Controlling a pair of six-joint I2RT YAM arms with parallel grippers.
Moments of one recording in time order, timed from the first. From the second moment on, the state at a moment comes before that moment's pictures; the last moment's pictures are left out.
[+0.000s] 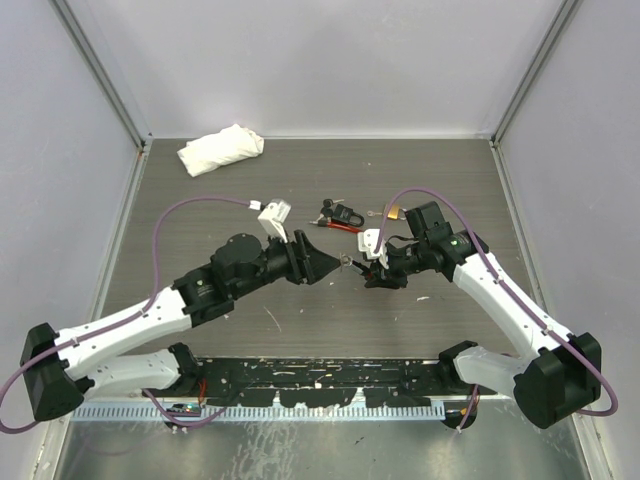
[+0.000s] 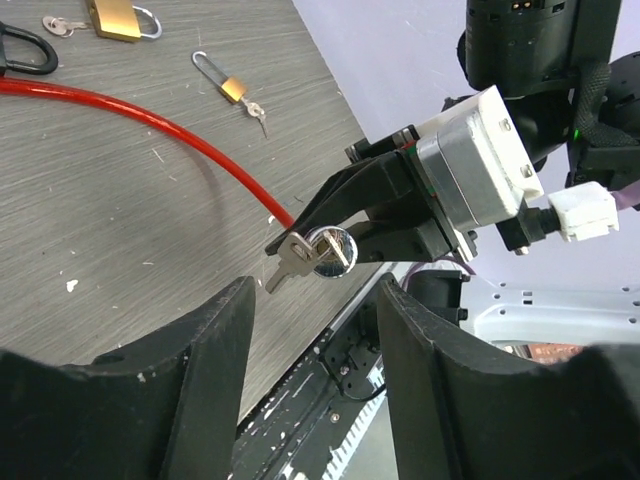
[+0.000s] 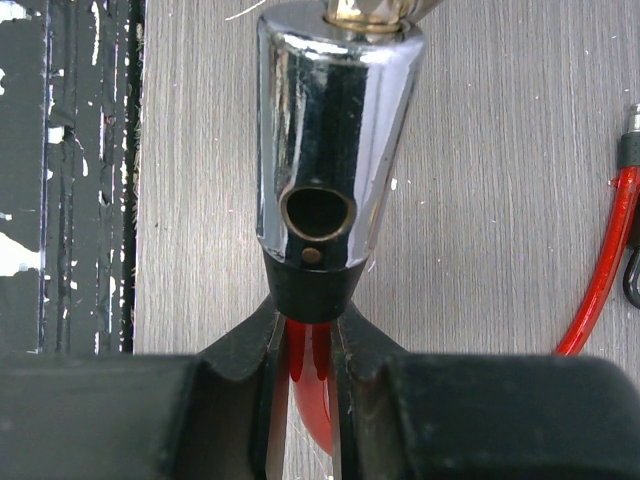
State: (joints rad) left arm -0.99 1.02 0.80 0.05 -0.02 -0.78; right arm 0.40 1.13 0.91 -0.81 -0.81 -0.94
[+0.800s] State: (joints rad) left arm -0.99 1.14 0.90 0.05 0.05 -0.66; right arm 0.40 1.13 0.91 -0.81 -0.82 -0.94
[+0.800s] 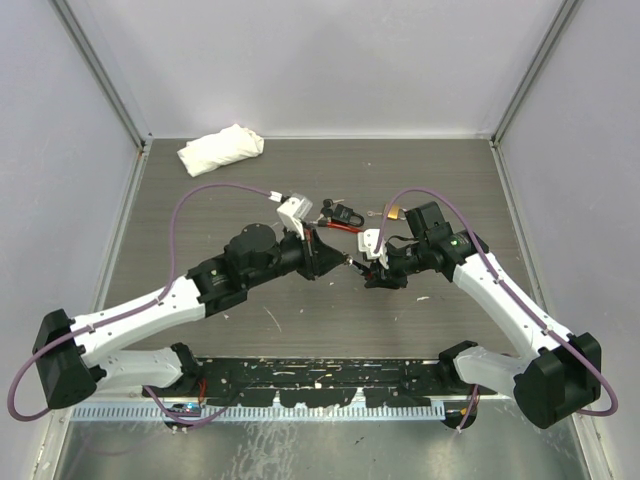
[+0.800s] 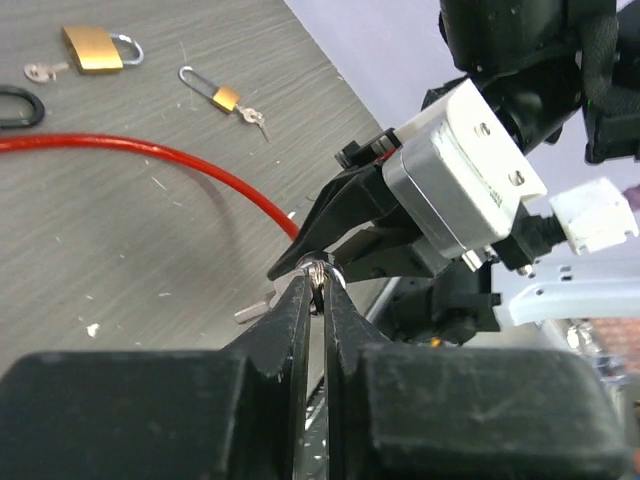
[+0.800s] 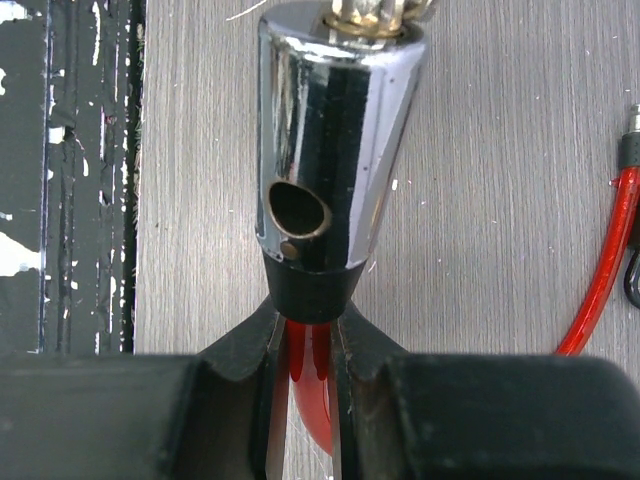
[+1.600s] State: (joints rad) left arm -0.99 1.15 0.82 0.15 0.30 0.25; right arm 0.40 1.13 0.90 -0.82 -0.82 -0.94
